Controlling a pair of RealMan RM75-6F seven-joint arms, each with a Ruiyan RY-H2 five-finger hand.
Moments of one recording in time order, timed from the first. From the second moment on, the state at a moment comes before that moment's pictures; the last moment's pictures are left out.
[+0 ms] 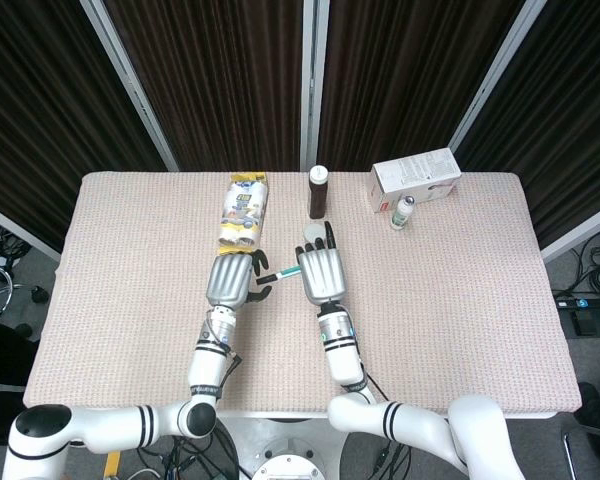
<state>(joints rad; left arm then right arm) -0.78 -1.95 -0.39 -1.41 0.92 1.24 0.56 0.92 -2.17 0.43 -1.01 -1.02 1.22 -0.76</state>
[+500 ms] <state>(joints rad) -0.78 -1.95 -0.38 -1.40 0.90 1.23 0.55 0.92 -2.17 0.43 -1.02 -1.03 1.22 -0.76</state>
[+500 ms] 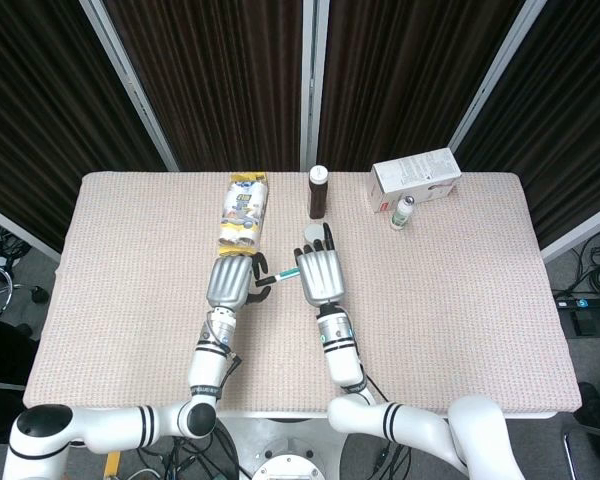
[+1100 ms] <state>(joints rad) -0.77 -1.94 -0.38 -1.42 0.89 1.24 0.55 0.91 -2.16 0.42 -1.02 -1.05 1.22 -0.74</state>
